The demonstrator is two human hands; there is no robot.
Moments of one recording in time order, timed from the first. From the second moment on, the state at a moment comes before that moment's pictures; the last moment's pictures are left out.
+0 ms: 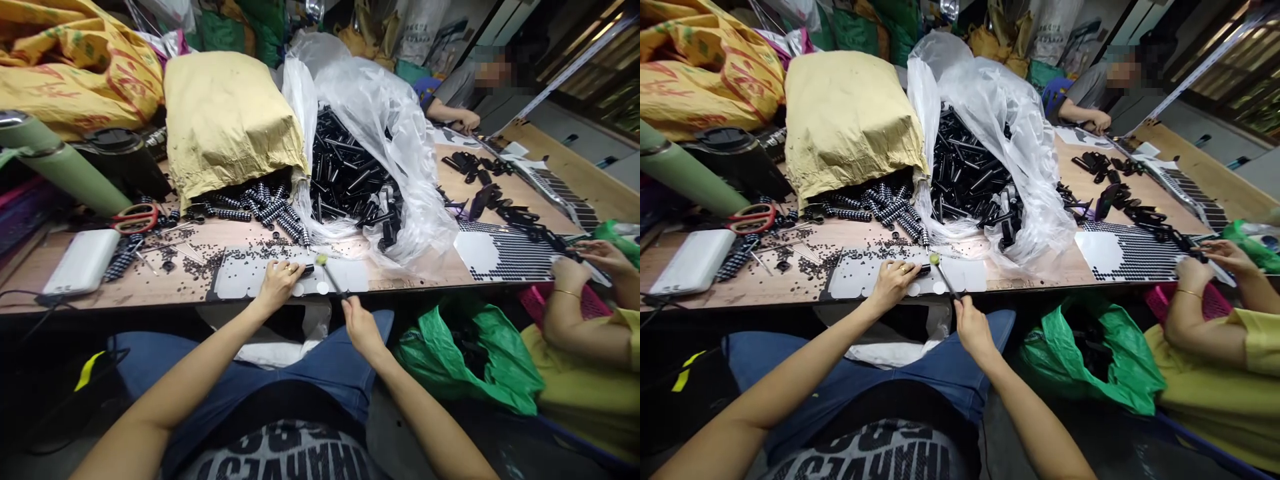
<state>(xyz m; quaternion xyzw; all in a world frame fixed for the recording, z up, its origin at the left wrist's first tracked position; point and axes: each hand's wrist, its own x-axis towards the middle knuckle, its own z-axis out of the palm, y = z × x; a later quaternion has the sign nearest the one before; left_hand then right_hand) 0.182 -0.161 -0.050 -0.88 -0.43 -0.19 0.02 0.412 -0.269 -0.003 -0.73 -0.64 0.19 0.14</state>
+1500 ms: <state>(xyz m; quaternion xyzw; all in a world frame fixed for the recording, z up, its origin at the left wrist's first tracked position) 0.084 -0.002 -0.033 -0.76 -0.64 -0.14 -0.01 0.420 -0.102 0.015 -0.68 -0.72 -0.01 0.14</state>
